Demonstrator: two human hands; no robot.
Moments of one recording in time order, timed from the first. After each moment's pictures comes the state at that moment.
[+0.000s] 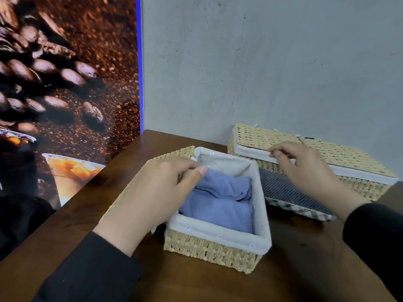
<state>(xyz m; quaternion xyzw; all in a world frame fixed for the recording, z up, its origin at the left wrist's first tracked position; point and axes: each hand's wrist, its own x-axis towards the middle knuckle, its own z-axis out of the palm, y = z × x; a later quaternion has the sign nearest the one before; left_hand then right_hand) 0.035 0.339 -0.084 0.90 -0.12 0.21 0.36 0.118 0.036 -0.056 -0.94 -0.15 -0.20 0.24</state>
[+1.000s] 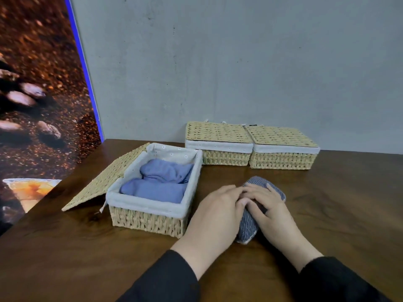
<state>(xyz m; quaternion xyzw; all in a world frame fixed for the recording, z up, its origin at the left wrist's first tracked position) -0.014 0.143 -0.104 0.90 -0.24 0.11 0.33 0.006 -0.039 -0.155 -0.90 -0.14 -0.20 0.35</state>
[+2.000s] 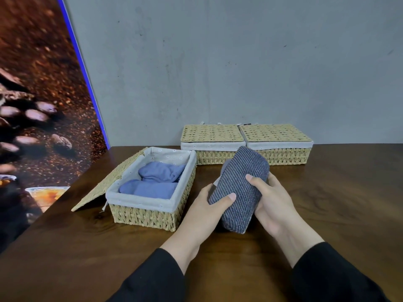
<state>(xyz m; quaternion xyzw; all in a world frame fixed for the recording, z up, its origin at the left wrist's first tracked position) -0.023 0.134 -0.119 0.76 -0.05 -0.08 0.64 -0.004 -0.039 -0.120 -0.49 0.05 -0.04 0.87</state>
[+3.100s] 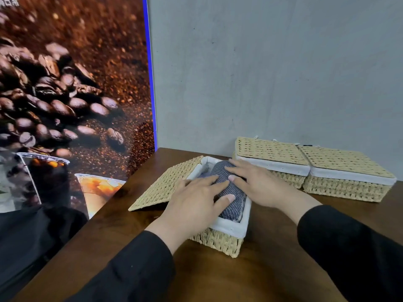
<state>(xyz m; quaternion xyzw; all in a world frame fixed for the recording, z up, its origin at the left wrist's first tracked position) 0.026 0.288 -0.081 0.97 -0.15 0.11 0.15 0.104 0.094 -0.062 -0.95 -0.27 -0.04 0.13</state>
